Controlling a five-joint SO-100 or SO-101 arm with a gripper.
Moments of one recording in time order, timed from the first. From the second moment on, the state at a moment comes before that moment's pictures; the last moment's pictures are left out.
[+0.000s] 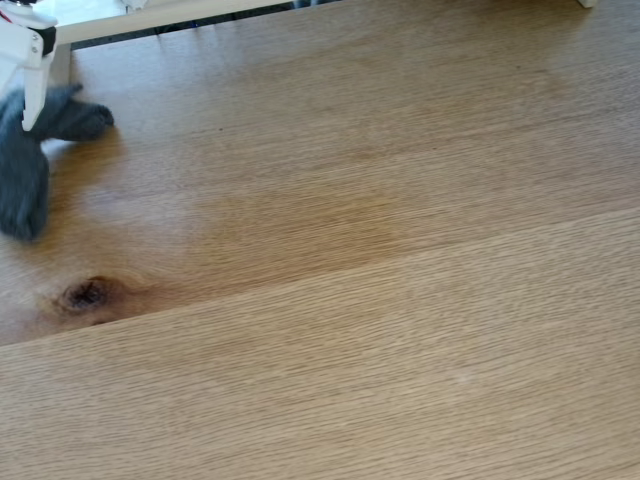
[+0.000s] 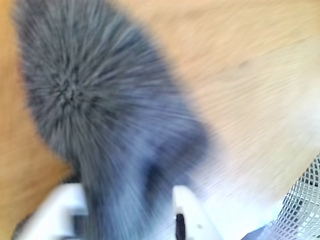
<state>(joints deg) 54.3 101.9 157.1 5.7 -31.9</state>
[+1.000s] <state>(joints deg) 1.1 143.9 158.7 46.6 13.2</state>
